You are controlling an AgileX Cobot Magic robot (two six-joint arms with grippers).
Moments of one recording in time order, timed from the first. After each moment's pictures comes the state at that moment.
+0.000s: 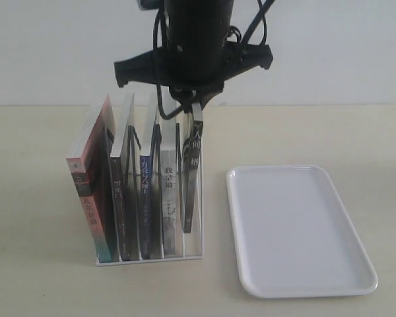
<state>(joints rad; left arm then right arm) -0.08 0.00 0.00 -0.12 0.34 0.00 0.85 1.91 -1.89 -0.31 1.23 0.64</state>
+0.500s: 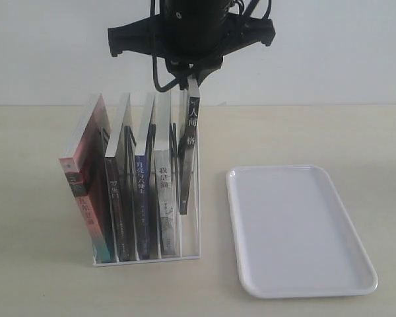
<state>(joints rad) -0.08 0.00 0.00 -0.12 0.34 0.00 0.85 1.90 -1.96 -0.31 1.25 0.64</state>
